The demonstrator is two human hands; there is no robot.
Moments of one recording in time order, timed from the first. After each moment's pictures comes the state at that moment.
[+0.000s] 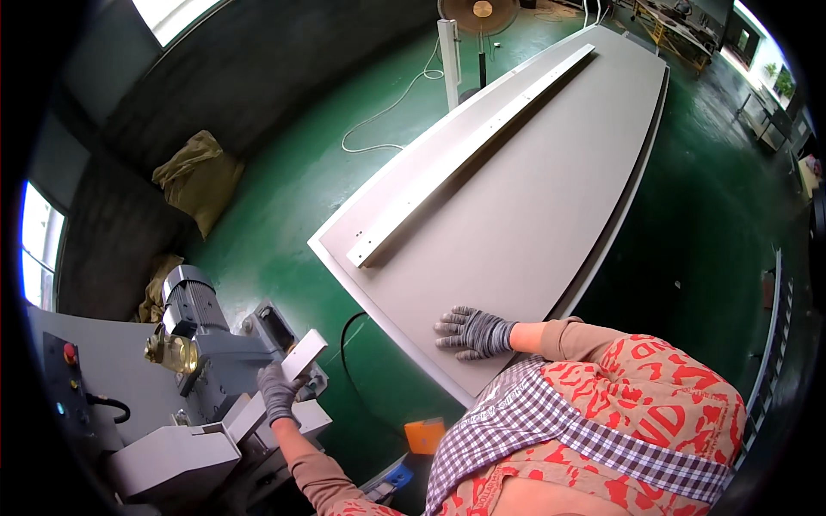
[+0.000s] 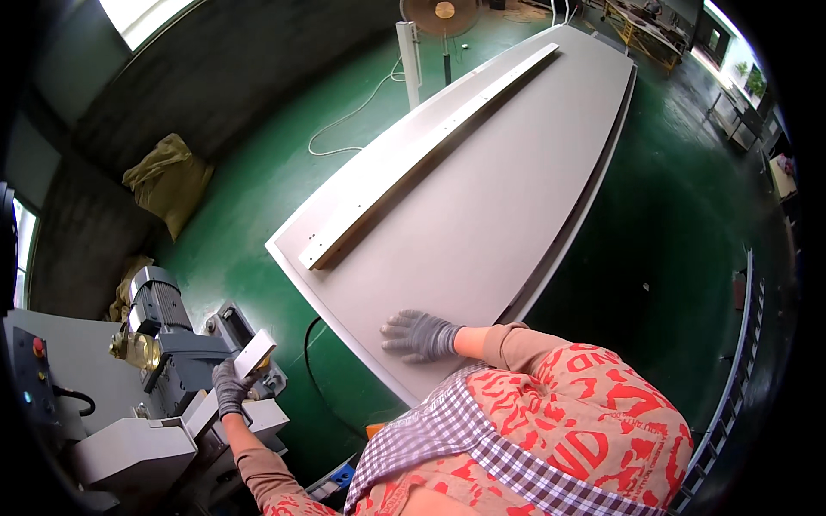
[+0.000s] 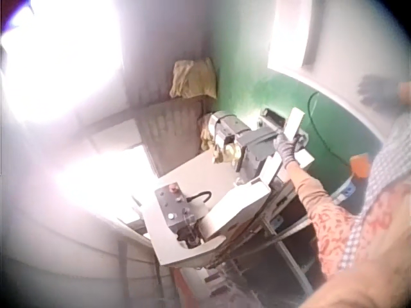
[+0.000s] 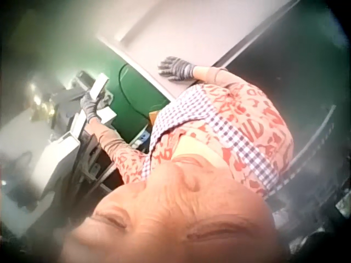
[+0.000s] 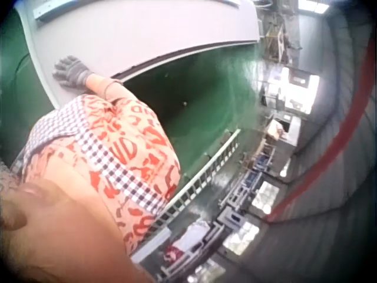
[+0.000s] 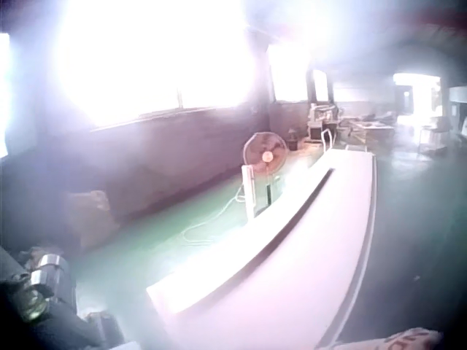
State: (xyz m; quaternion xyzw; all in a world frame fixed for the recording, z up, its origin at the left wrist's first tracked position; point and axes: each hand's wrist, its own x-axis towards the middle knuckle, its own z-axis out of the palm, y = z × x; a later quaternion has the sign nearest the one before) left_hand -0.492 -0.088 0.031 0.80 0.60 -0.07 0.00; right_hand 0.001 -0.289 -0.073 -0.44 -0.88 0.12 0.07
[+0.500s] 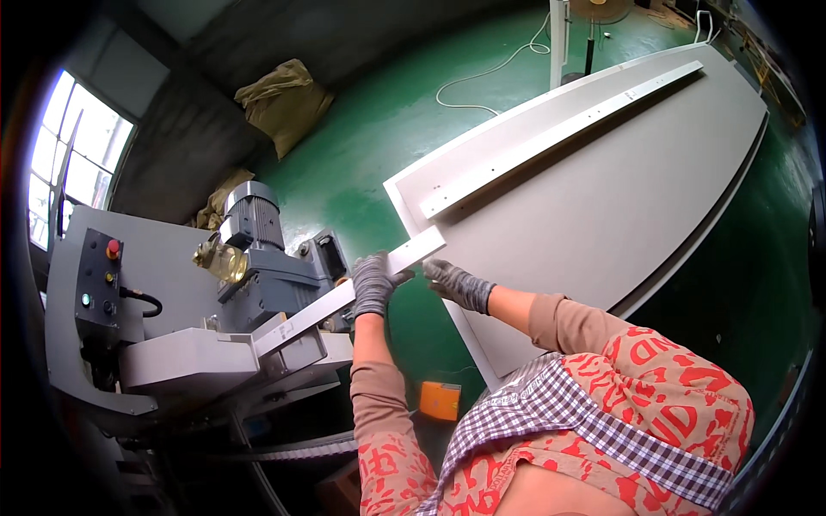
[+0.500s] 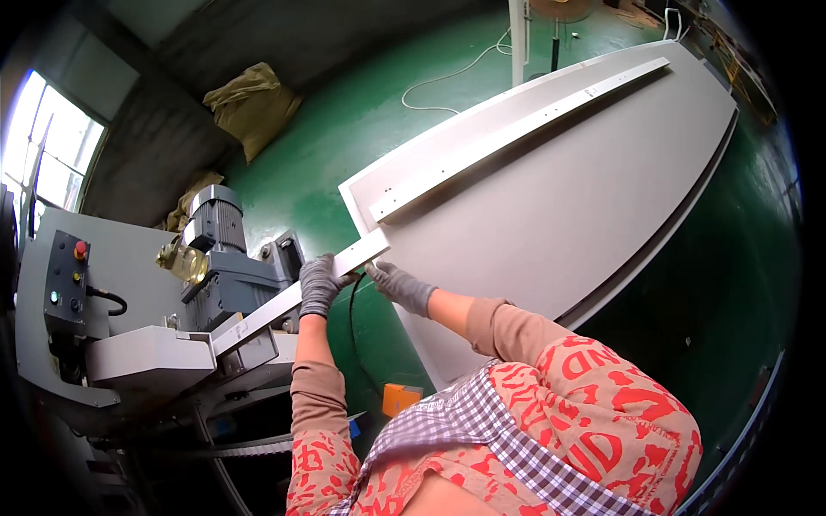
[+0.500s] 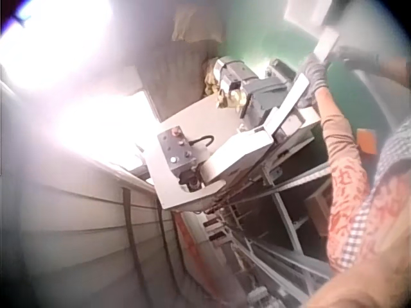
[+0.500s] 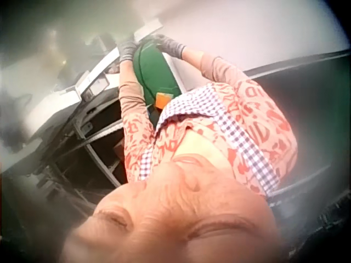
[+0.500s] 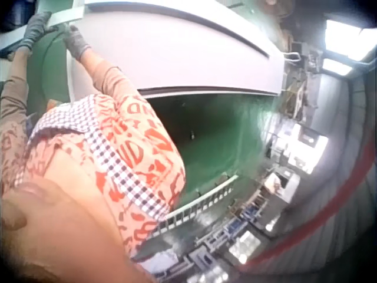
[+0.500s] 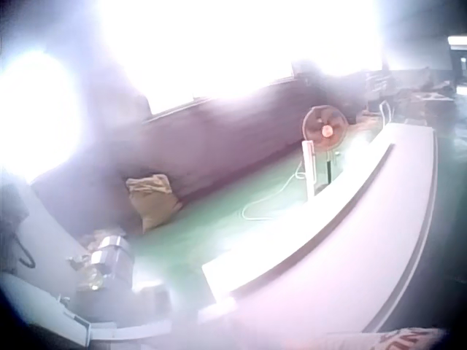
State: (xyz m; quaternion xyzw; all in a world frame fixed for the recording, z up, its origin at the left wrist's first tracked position) left_hand -0.301 -0.085 0.054 0.81 0.59 -0.03 0.03; right_hand -0.118 -0.160 -0.044 -0.43 -0.31 0.74 0.42
